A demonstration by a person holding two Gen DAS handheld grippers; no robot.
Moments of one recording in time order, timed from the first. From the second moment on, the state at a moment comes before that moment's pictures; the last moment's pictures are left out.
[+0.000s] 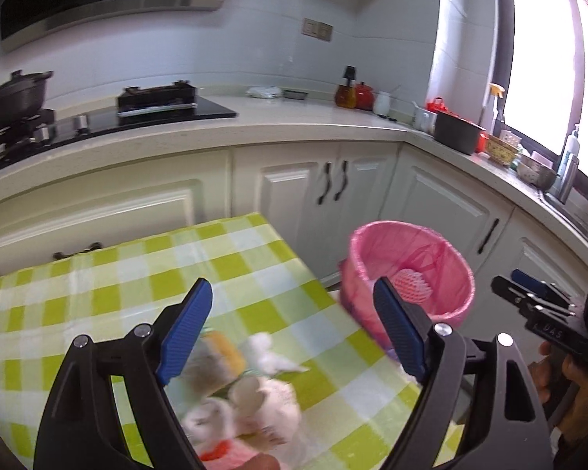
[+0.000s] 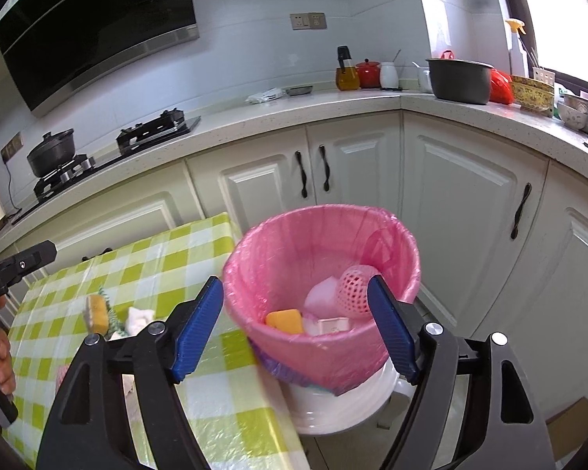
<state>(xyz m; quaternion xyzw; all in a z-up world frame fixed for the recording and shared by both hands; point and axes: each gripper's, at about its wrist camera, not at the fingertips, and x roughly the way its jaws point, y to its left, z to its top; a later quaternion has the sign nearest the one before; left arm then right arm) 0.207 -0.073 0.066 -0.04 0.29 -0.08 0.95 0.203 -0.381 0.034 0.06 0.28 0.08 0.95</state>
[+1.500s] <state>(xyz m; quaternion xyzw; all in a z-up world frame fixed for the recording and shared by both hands) 0.131 -0.020 -0.076 -0.07 0.43 -0.11 0.89 0.157 -0.271 -0.009 0.01 0.33 0.16 0.93</state>
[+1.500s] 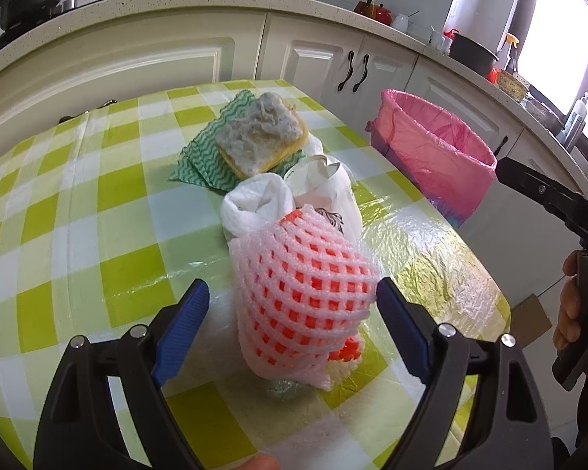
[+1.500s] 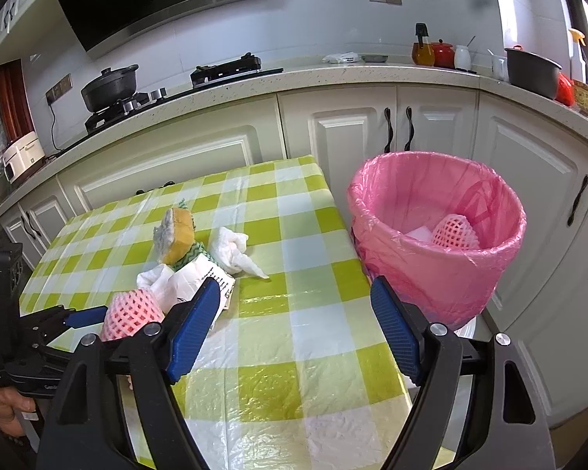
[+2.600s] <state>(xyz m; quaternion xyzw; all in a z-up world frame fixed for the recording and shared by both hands) 0.128 -0.007 -0.068 -0.06 0.43 -0.13 0.89 0.223 -0.165 -0.057 0.03 0.43 0.24 0.87</state>
